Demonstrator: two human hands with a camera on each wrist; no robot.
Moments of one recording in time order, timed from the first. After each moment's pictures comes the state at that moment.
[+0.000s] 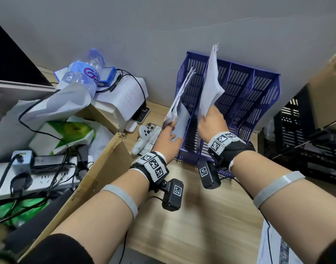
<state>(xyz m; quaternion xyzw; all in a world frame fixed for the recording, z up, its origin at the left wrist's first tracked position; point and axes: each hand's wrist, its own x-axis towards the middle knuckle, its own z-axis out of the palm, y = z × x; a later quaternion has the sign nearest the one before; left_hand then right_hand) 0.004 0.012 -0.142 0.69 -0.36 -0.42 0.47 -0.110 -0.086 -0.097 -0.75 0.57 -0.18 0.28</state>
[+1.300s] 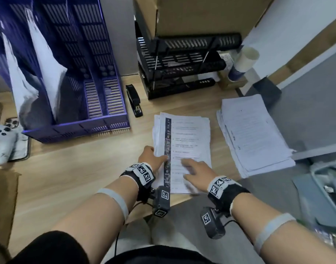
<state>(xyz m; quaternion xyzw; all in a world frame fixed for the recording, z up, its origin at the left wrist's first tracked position) -0.278 0.075 -0.274 0.69 -0.49 -0.53 0.06 -0.469 0.149 -0.244 -0.59 0.69 0.07 0.41</state>
